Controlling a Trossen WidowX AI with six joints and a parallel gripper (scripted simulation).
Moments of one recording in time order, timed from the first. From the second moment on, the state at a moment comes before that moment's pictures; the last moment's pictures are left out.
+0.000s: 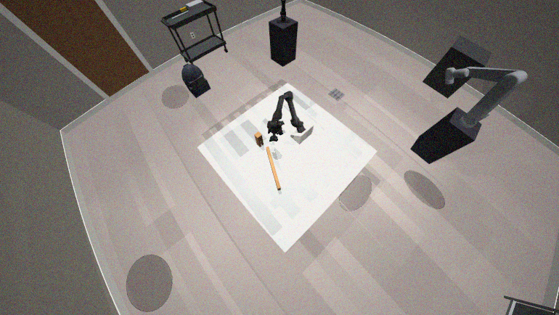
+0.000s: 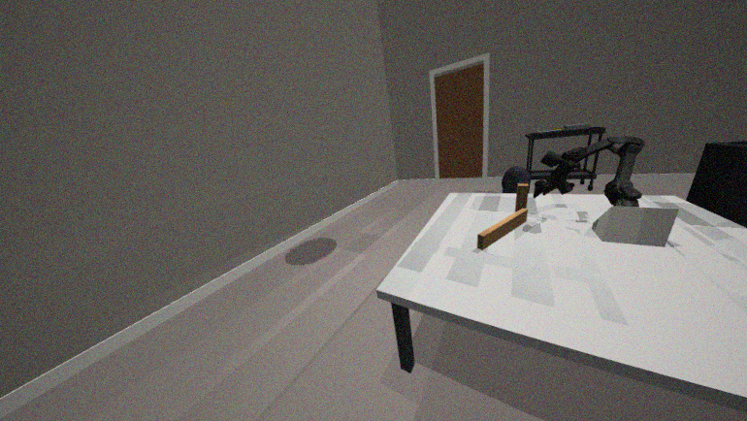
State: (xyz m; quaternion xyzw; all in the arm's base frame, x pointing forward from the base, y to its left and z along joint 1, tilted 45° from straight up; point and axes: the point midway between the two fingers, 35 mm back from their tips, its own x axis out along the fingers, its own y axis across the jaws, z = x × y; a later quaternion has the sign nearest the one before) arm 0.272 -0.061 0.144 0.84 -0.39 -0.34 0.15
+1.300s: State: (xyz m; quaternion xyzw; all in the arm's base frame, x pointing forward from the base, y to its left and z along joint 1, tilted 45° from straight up) arm 0.332 -0.042 0.166 0.75 -0.56 -0.33 -0.08
